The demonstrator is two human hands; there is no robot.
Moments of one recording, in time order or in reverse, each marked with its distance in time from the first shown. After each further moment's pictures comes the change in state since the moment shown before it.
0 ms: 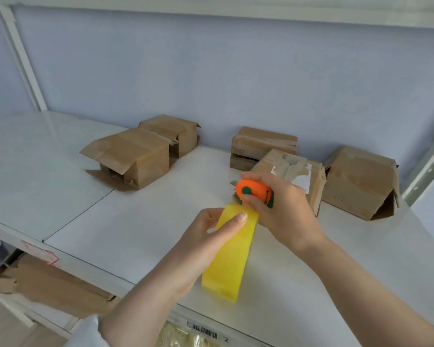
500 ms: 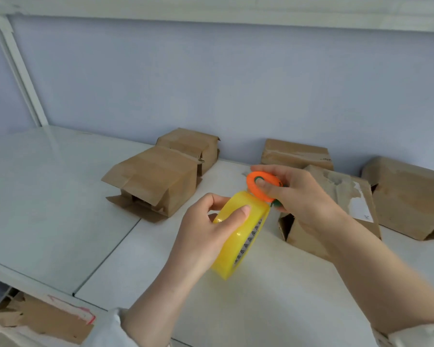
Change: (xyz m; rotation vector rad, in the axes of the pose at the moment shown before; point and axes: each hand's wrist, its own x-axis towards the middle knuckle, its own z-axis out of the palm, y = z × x) left_hand 0.056 0.022 -0.088 0.155 0.213 0.254; right_hand 0.087 -0.032 0.051 0.361 -0.087 0.333
